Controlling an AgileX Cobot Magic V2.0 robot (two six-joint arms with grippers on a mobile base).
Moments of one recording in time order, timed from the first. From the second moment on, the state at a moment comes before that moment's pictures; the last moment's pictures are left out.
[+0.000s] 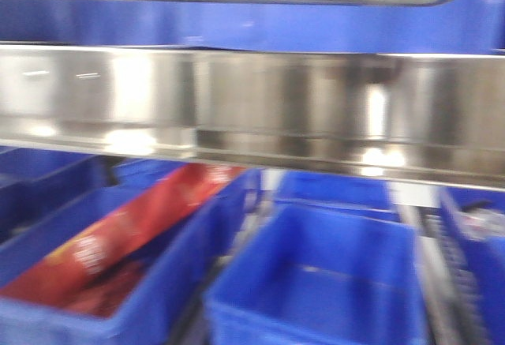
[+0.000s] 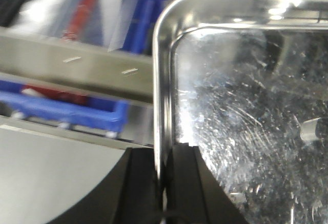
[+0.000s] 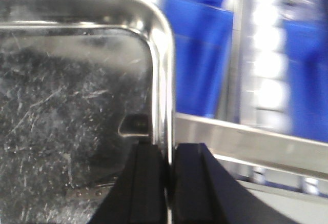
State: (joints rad) left arm -0.96 1.24 -1.21 0.65 1.13 -1.06; right arm 1.03 1.30 -1.25 -0.61 1.26 1.16
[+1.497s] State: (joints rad) left arm -0.96 1.23 -1.21 0.94 1.15 -1.05; right arm 1.03 1.31 -1.24 -0.63 1.04 1.17
